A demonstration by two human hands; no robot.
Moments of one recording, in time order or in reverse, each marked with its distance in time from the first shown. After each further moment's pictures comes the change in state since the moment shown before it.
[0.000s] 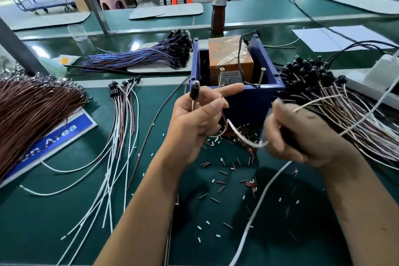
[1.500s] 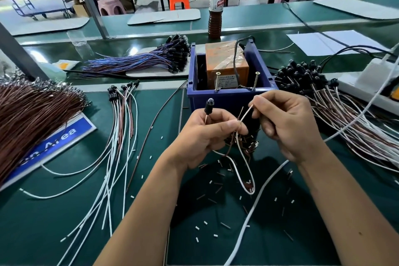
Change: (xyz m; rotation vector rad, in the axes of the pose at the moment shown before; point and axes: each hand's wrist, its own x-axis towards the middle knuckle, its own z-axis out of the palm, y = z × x) left_hand 0.003 -0.019 -0.004 0.150 -0.131 -0.274; right_hand 0.018 0.009 0.010 -0.182 0.685 -0.292
